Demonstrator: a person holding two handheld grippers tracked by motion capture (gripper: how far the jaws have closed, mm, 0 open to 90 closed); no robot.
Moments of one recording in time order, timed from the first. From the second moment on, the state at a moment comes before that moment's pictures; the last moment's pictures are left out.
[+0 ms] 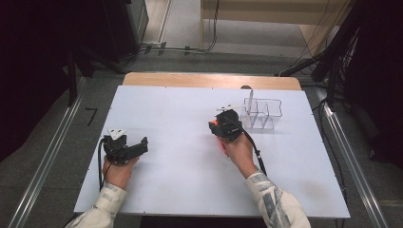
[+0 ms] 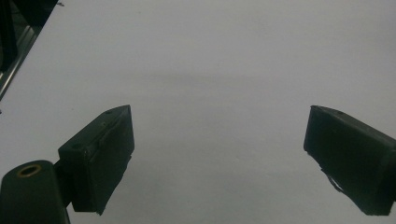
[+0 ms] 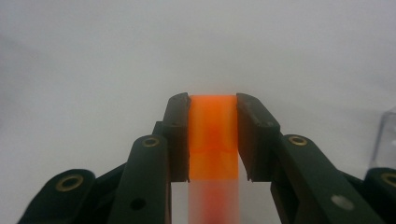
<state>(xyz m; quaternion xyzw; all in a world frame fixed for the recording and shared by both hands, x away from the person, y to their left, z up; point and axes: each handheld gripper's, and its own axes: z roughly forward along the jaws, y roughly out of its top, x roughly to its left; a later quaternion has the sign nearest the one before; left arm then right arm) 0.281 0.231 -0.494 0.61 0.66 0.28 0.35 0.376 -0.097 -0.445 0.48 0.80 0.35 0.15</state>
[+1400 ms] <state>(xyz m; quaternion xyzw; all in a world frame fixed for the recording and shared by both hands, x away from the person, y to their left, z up) 0.282 0.230 -0.495 0.61 0.66 0.28 0.35 0.397 -0.194 -0.397 0.54 0.73 0.38 0.19</state>
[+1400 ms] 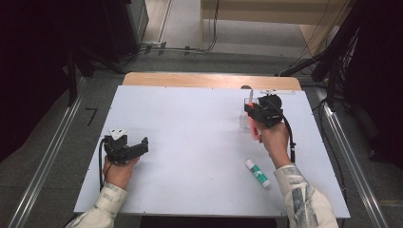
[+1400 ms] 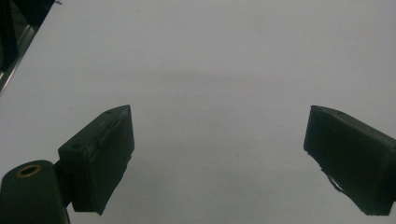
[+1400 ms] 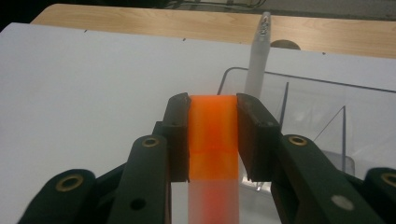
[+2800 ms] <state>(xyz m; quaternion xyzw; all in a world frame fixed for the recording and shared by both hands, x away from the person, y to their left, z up) 0.282 0.230 -0.495 0.61 0.66 0.28 0.34 0.437 -0.230 -0.375 0.58 0.69 0.38 0.21</state>
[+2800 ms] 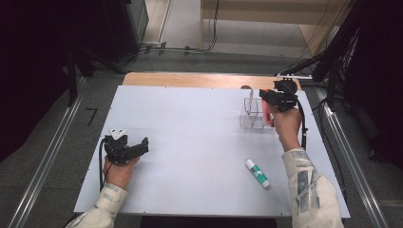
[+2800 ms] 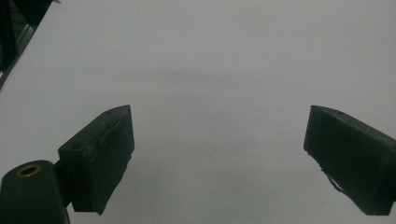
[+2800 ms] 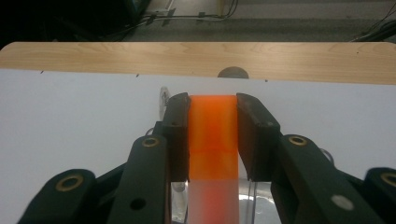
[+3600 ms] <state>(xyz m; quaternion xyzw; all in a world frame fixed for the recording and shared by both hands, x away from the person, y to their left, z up) 0.283 0.230 -0.496 0.61 0.66 0.28 0.34 0.458 -0.234 -0.365 0.59 0.68 0.37 0.22</state>
